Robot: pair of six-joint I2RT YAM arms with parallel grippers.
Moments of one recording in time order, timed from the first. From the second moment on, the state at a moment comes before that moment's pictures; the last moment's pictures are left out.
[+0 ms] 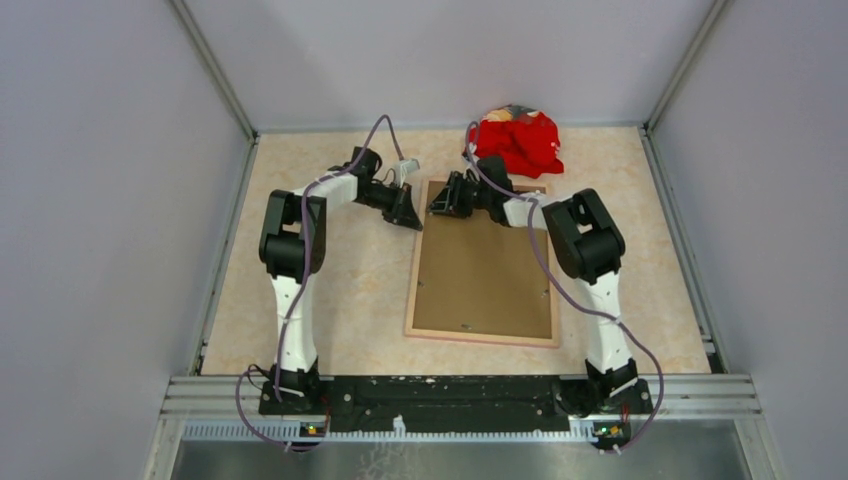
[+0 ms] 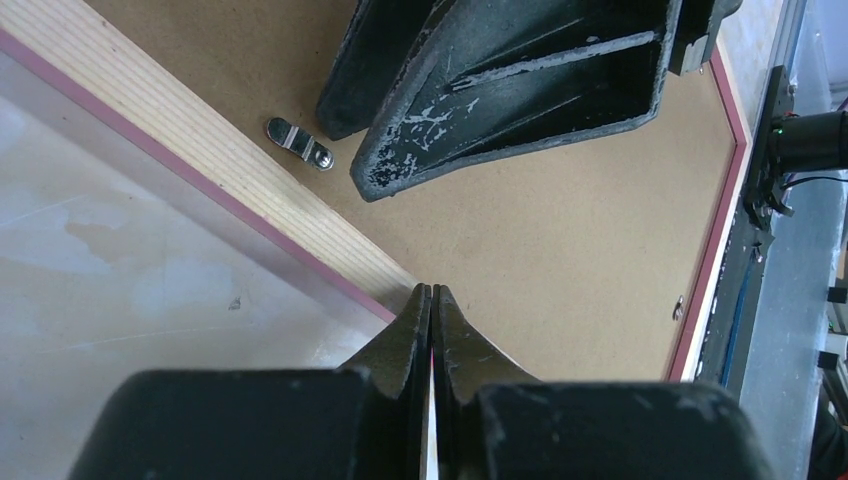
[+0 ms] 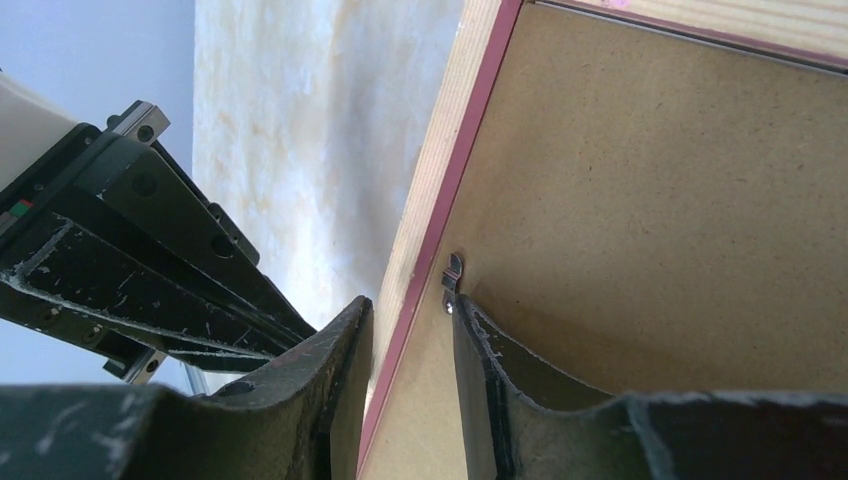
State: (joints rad) left arm -0.23 2.22 1.59 -0.52 0.98 0.26; right arm 0.46 2.24 1.41 0.30 -0.56 0.74
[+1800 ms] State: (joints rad) left arm -0.20 2.23 1.56 -0.52 1.00 0.20; right arm 0.44 2.35 1.60 0.17 -0.70 0.67
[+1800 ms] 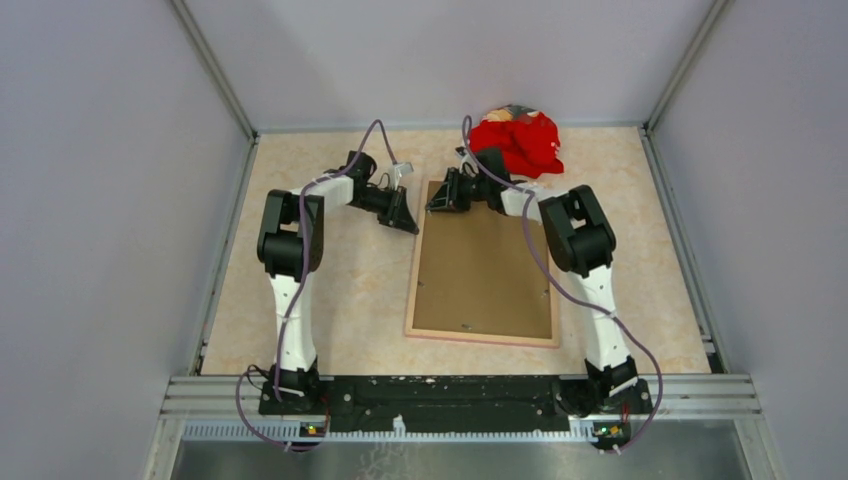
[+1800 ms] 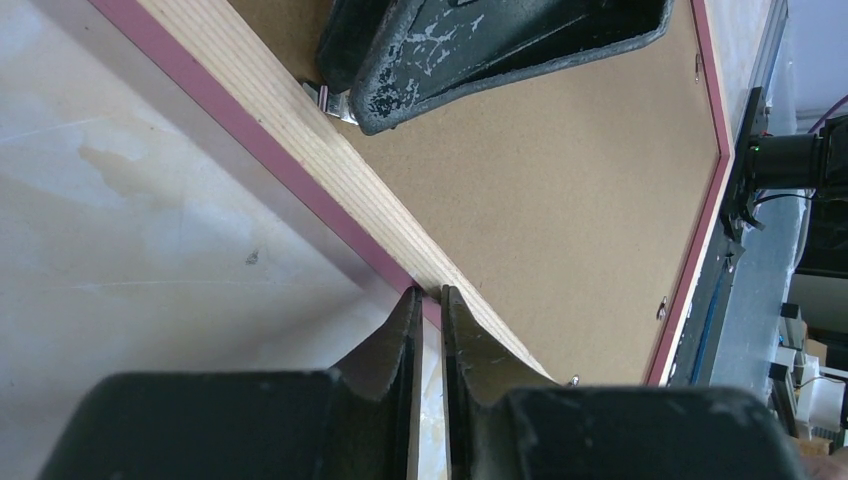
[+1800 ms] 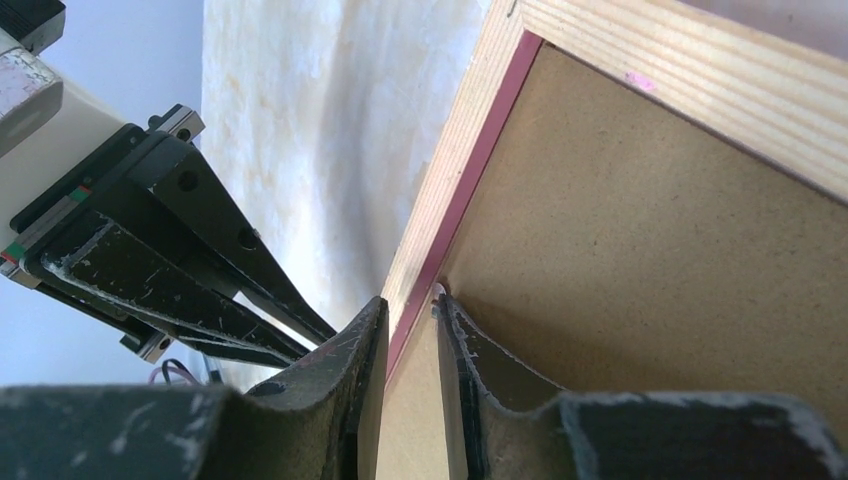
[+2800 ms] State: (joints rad) left arm -0.20 2.23 1.56 -0.52 1.00 0.20; right arm 0.43 2.44 1.84 -0.12 -0.83 0.51
